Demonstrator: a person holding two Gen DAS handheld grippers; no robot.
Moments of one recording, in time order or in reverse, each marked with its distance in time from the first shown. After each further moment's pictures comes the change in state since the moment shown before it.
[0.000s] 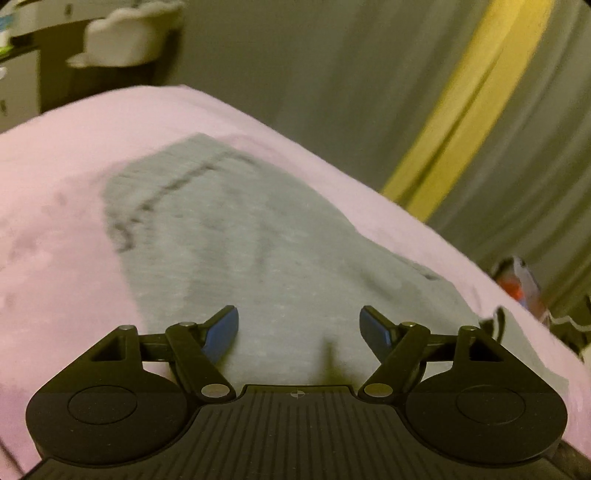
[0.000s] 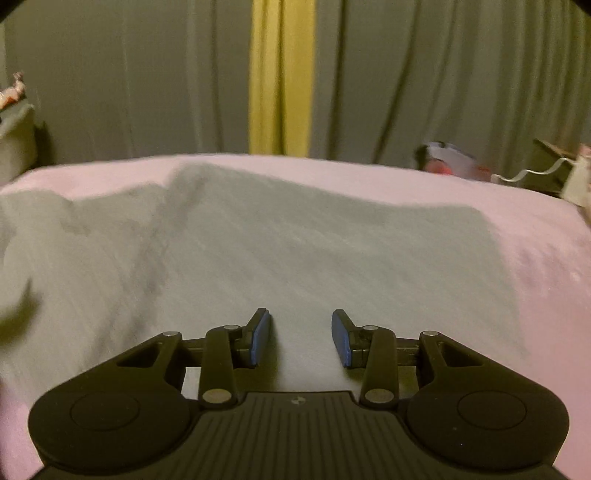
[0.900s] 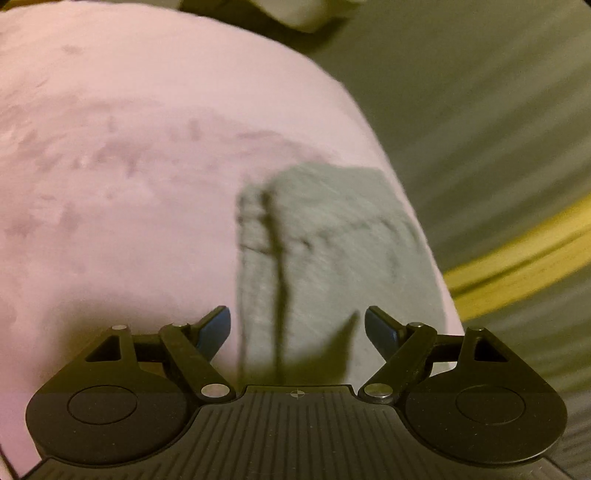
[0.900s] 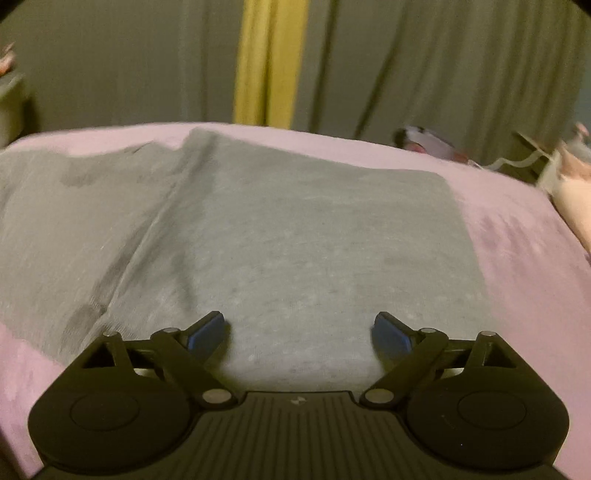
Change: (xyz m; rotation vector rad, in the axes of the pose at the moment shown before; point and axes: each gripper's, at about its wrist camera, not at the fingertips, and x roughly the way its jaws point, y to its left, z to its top) left arm 0.027 0.113 0.010 -0.583 -0.020 0.064; right arm -0.047 0.005 -0.041 -0.011 0.068 -0.117
